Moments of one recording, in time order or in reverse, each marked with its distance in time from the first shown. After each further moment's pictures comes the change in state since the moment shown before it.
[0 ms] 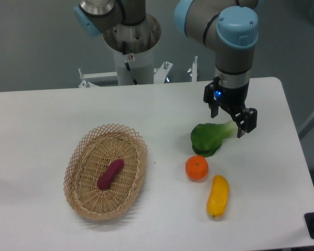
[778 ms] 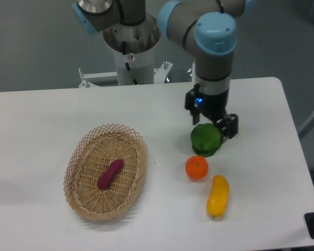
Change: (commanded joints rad) arm -0.205 -0.017 -0.032 0.051 0.002 -0.544
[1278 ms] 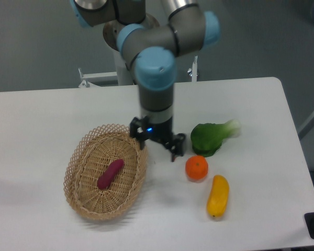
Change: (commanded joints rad) arm -0.207 -0.101 -0.046 0.060 0.005 -0.372
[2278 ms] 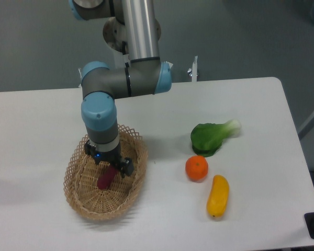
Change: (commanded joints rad) arm -0.123 -0.132 -0.084 0.161 0.008 0.012
